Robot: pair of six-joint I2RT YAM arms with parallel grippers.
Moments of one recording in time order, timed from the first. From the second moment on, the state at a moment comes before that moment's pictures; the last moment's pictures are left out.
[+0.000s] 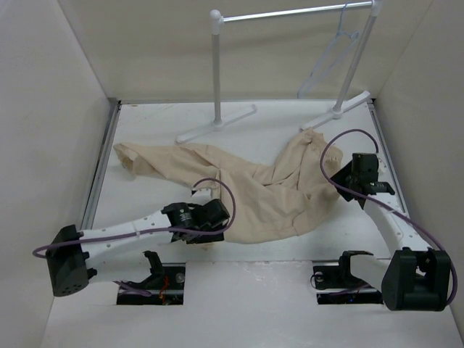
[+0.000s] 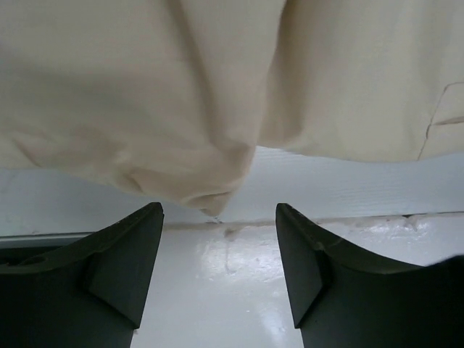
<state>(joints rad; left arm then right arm) -1.10 1.06 0.74 -0.93 -0.31 -1.13 -0.03 1.10 0.69 -0.44 0.11 0.83</state>
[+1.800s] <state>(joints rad) -0.19 0.75 0.64 -1.12 -0.29 -1.03 0.10 0.92 0.61 -0.49 0.05 0.81</state>
